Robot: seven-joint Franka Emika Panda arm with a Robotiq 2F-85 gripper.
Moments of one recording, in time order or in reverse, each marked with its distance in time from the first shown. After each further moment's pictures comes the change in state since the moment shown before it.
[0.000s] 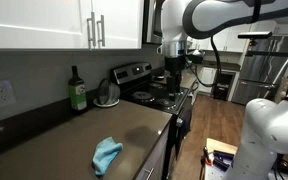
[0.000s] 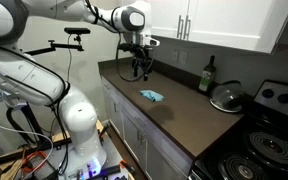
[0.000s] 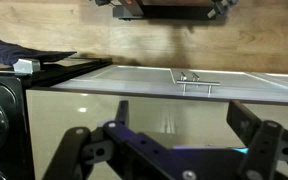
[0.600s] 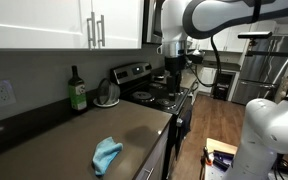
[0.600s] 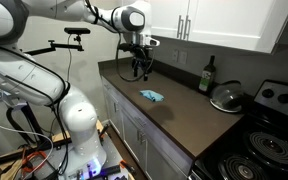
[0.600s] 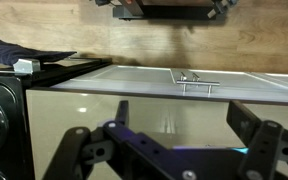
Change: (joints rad) arm 0.000 0.000 0.000 0.000 0.000 0.000 0.000
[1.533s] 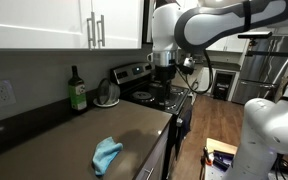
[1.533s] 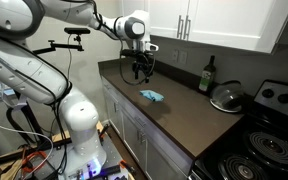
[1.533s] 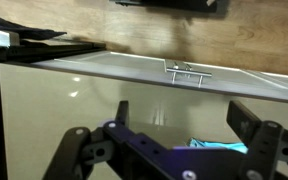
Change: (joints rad) arm 0.061 0.090 0.021 -0.023 0.001 0.150 0.000
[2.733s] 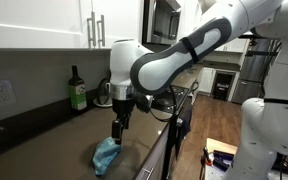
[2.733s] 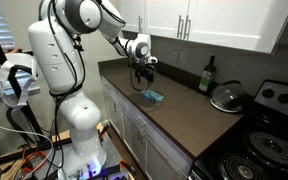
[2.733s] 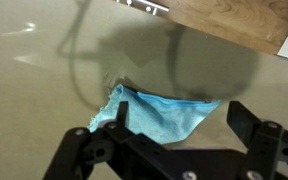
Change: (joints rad) arm 0.112 0.474 0.074 0.147 0.035 0.441 0.000
